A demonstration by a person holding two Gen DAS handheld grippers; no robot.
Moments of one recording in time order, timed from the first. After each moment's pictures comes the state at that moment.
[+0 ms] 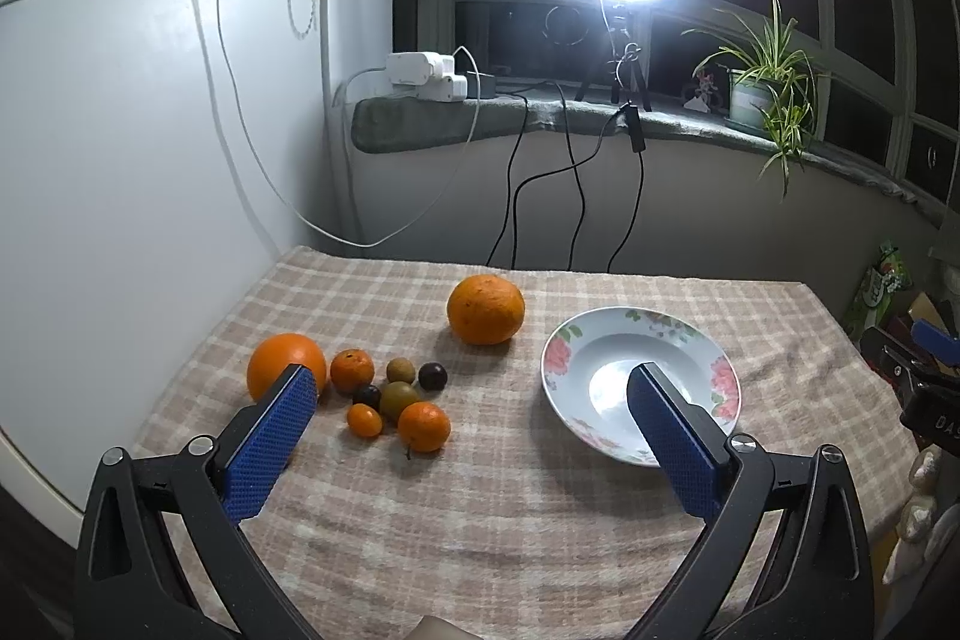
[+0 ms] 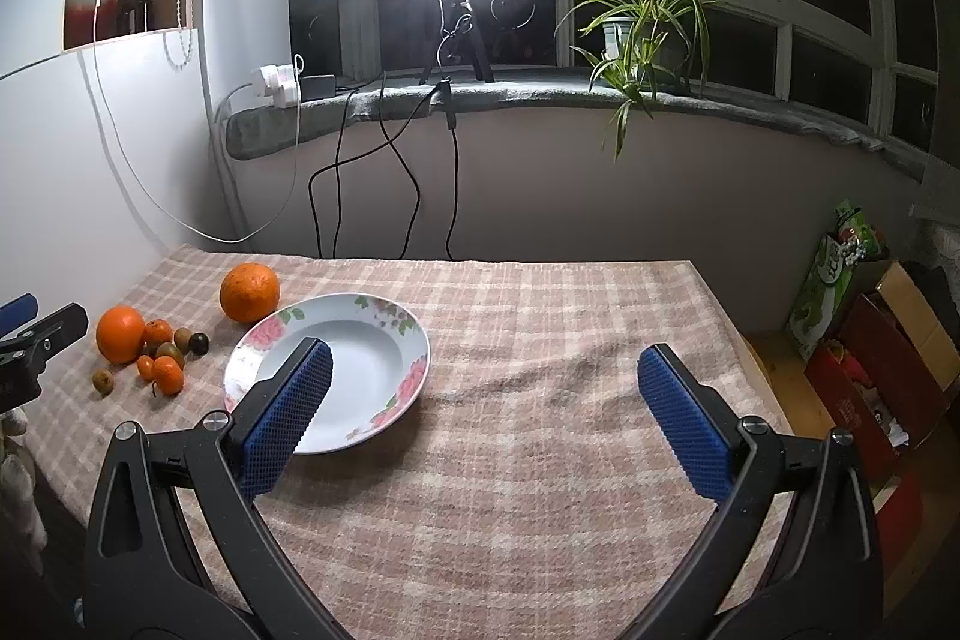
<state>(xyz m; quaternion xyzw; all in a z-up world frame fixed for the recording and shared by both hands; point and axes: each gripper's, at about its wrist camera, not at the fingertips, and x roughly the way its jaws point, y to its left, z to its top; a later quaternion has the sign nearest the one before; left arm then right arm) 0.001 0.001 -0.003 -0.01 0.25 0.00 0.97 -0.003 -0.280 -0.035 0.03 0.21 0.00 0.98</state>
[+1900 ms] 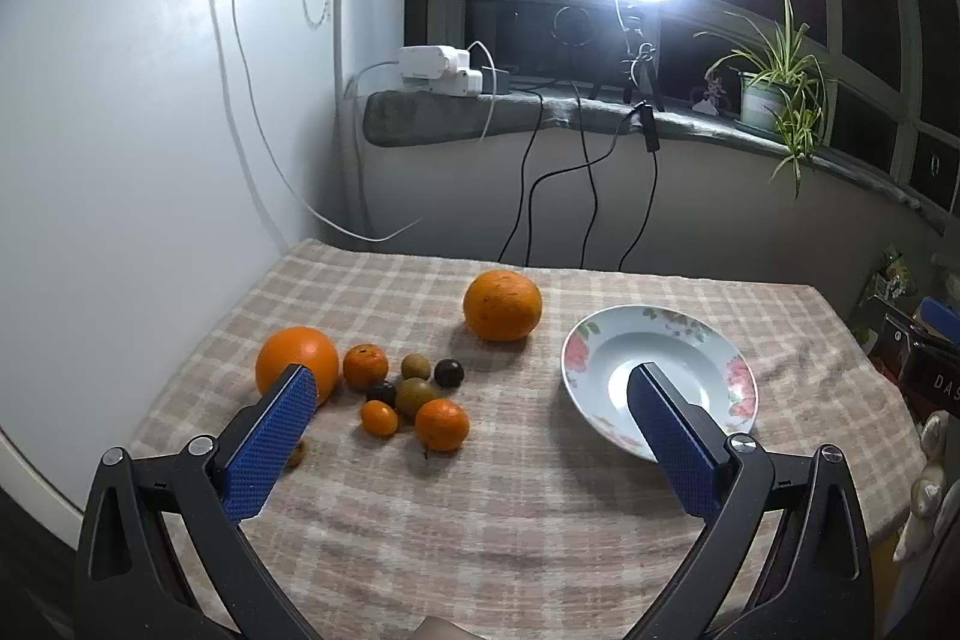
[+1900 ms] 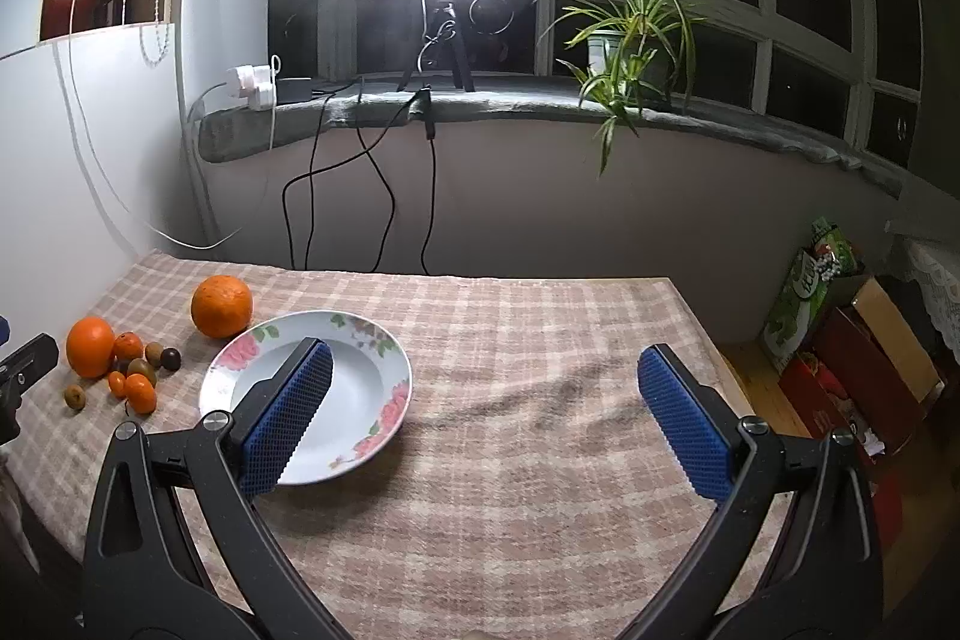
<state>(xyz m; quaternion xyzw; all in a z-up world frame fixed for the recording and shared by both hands) 0.004 0.018 -0.010 -0.02 0.25 0.01 0.97 0.012 -0.269 -0.027 0.01 0.20 -0.04 0.98</state>
